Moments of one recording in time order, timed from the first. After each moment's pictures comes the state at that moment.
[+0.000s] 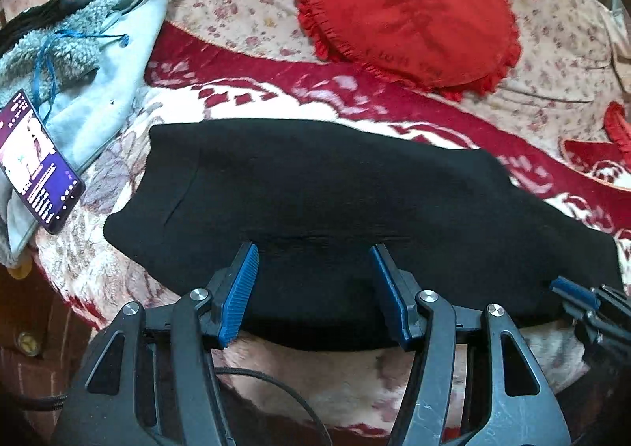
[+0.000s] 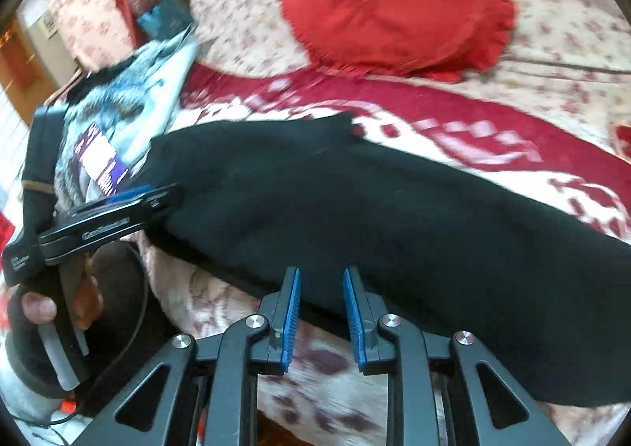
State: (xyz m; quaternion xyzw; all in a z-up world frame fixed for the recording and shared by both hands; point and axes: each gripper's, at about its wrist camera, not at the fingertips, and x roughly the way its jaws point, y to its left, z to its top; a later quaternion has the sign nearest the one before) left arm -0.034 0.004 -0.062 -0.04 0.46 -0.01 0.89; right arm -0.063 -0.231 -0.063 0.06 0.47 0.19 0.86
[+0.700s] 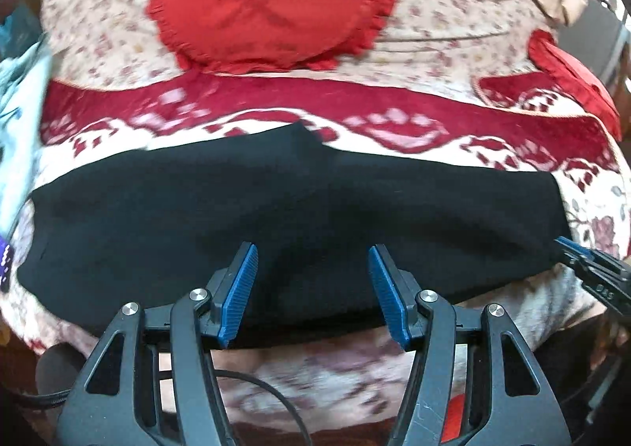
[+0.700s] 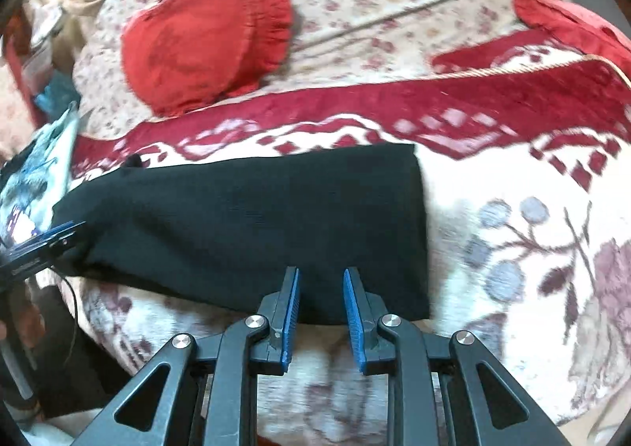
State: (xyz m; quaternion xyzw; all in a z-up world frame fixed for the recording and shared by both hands) left arm -0.038 -0.124 -0.053 0.03 0.47 -0.15 0.87; right arm -0.123 -0.405 -0.068 0.12 0.47 -0.01 0.88
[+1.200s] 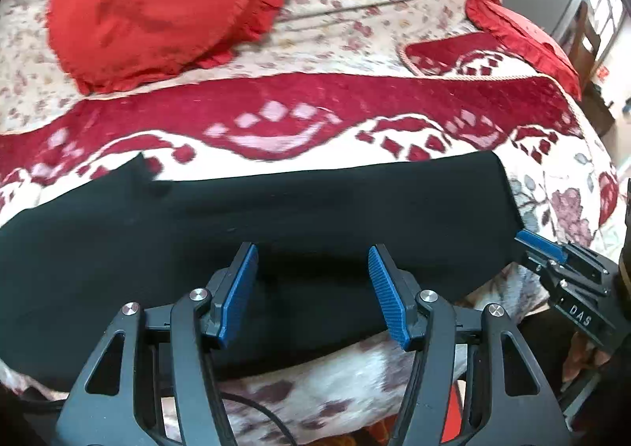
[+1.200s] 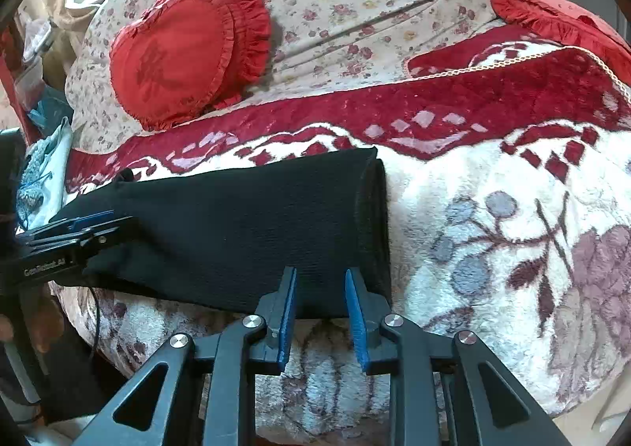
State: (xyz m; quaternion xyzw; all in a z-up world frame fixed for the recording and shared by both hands) left arm -0.024 -0.216 -0.059 0.06 0.50 -0.26 0.83; right arm -0.138 -0.424 -0.060 0.13 0.46 -0.03 0.88
